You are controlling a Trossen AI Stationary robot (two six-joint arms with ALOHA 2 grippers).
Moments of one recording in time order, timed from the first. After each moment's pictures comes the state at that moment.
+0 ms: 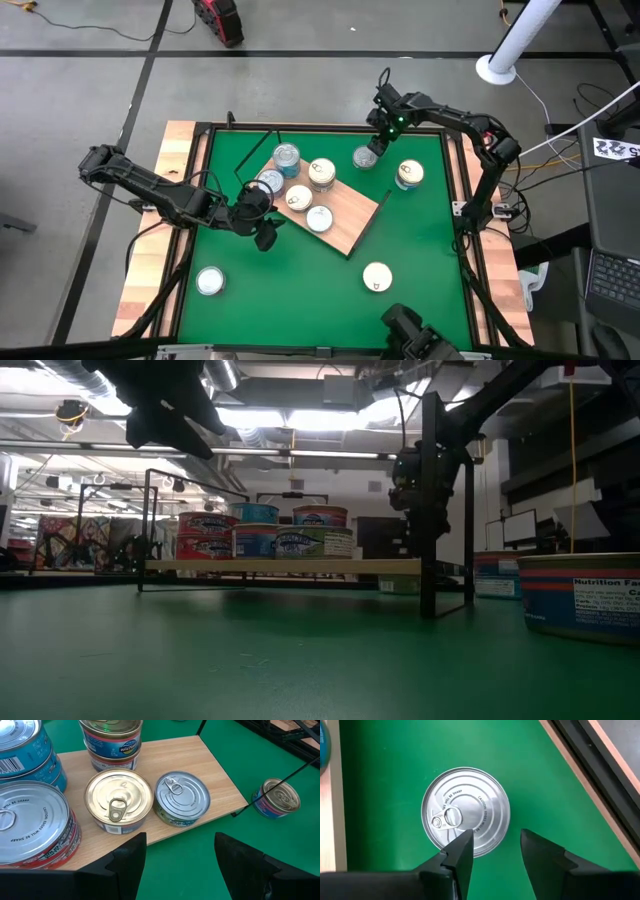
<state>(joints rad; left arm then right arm) -0.32 1.15 0.81 -0.46 -0.53 -0.81 -0.82 1.82 1.36 -0.80 -0.26 -0.21</state>
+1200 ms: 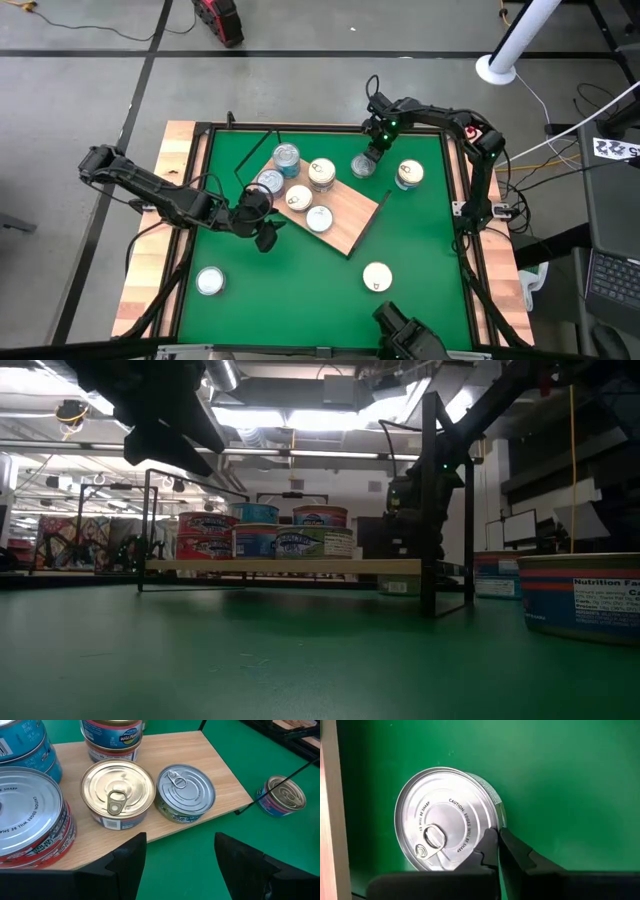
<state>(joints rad) -0.32 1.16 0.72 -0.35 -0.53 -0.81 -0.82 1.97 1.36 -0.80 -0.39 -0.27</state>
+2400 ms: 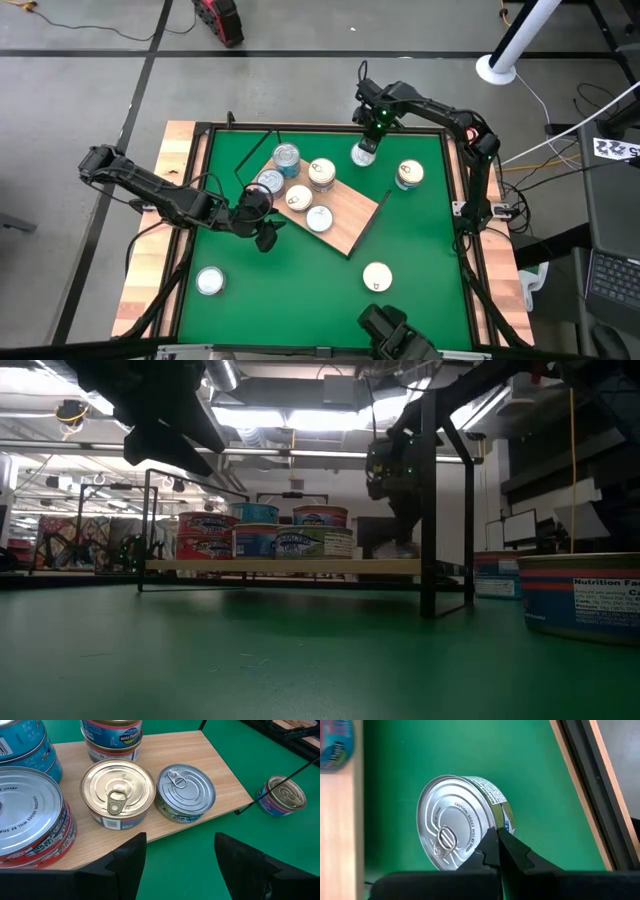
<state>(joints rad) -0.32 1.16 0.72 -0.35 -0.53 -0.82 -0.73 1.97 1.69 -1.09 -0.18 -0.30</state>
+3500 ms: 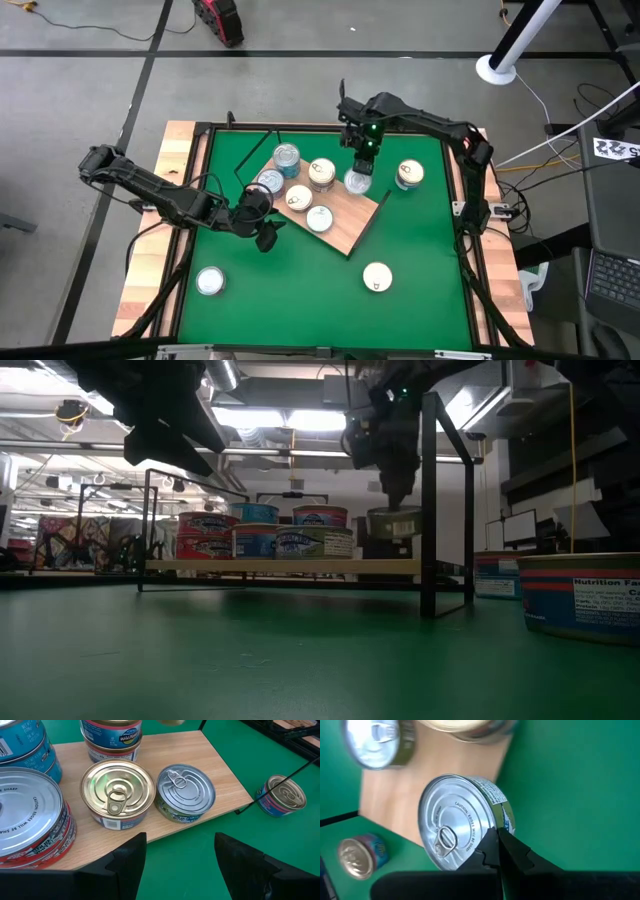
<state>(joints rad) -0.32 1.16 0.72 -0.35 -0.53 -0.81 -0.50 1.97 1.84 -1.36 -0.33 -0.28</state>
